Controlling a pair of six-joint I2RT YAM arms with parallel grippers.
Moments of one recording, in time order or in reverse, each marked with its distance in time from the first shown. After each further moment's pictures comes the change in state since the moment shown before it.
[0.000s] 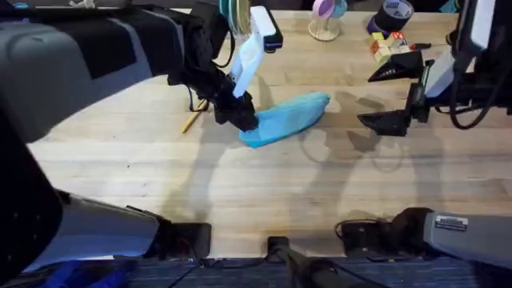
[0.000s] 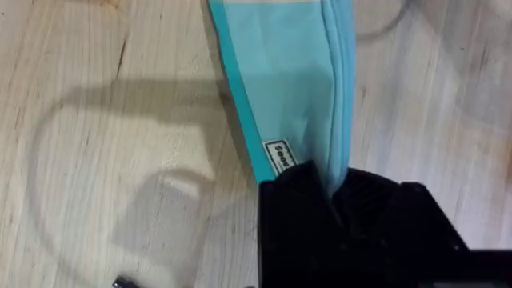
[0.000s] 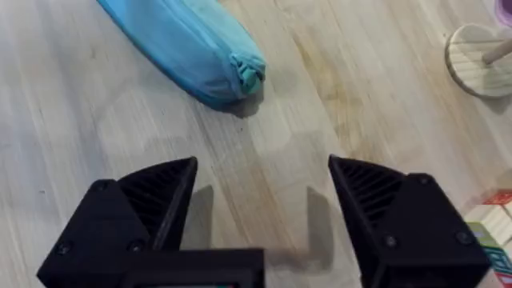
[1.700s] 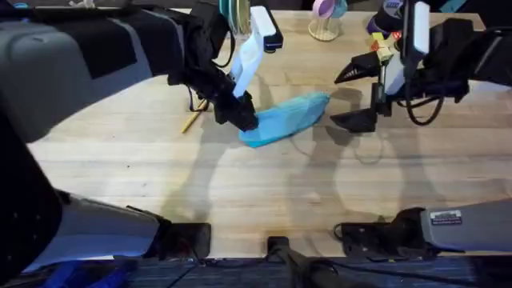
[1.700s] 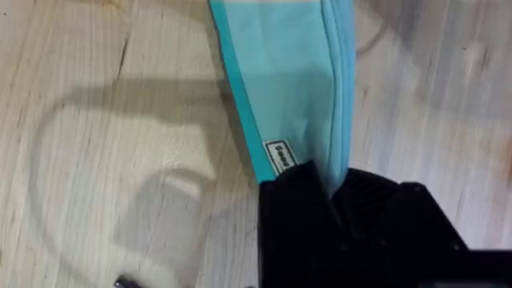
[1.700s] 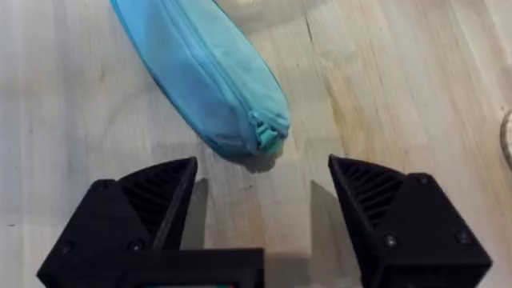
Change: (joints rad) left arm 0.000 0.000 0.000 0.007 -0.003 0.000; right arm 0.209 0.143 0.001 0.174 -0.010 0.045
